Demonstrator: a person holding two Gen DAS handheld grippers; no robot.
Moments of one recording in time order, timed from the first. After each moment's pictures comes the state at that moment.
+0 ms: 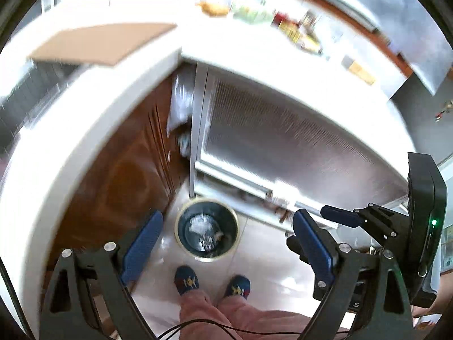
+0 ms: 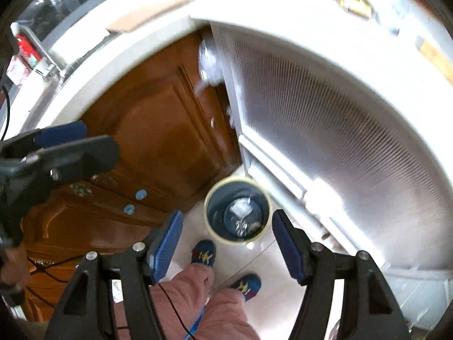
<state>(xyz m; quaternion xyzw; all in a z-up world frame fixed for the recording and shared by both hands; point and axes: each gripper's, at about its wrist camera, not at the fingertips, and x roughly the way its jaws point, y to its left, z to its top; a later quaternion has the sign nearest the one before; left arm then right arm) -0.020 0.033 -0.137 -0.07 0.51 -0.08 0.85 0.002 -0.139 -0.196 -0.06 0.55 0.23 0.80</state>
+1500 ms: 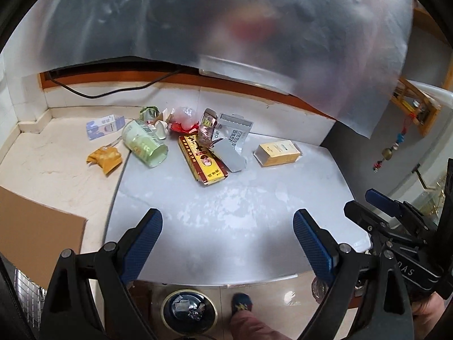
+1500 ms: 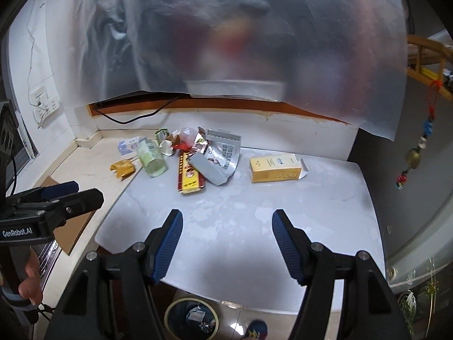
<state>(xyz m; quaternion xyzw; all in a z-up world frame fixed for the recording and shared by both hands) 0.159 -0.076 0.035 -0.01 0.41 -0.26 0.87 0.082 -0.274 0.019 0.06 0.36 -0.05 0.93</state>
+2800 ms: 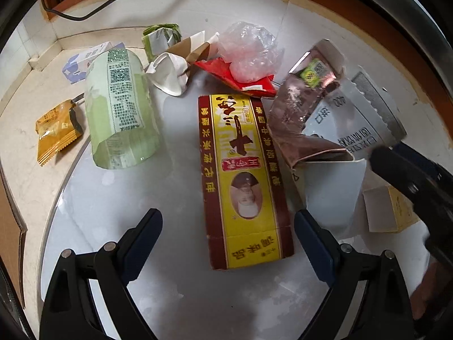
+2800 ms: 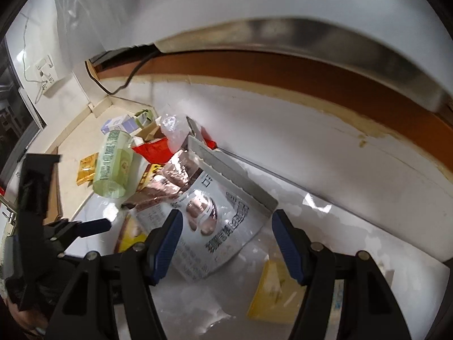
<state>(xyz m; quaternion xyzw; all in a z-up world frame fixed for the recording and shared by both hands) 0.346 -0.188 -0.131 -0.04 0.56 -0.04 0.83 0.363 -0.345 -0.096 0.03 0.45 0.15 0.88</state>
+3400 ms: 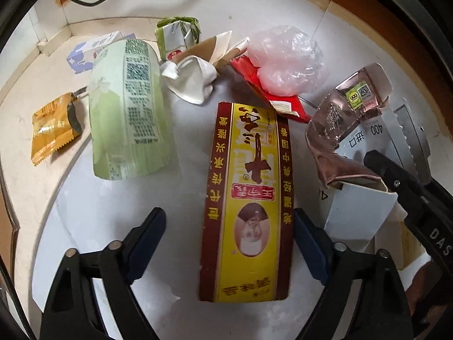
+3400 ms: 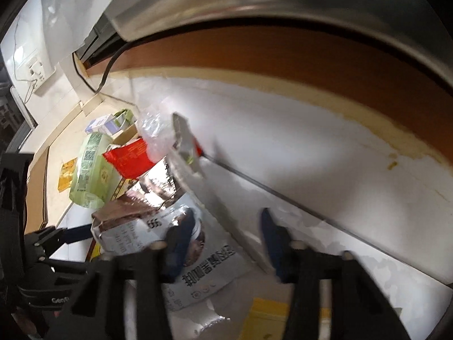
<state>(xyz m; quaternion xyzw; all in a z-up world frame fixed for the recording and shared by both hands) 0.397 -0.173 -0.146 -0.07 0.56 0.00 0.83 0.395 -0.348 -0.119 0.02 0.46 0.16 0.87</state>
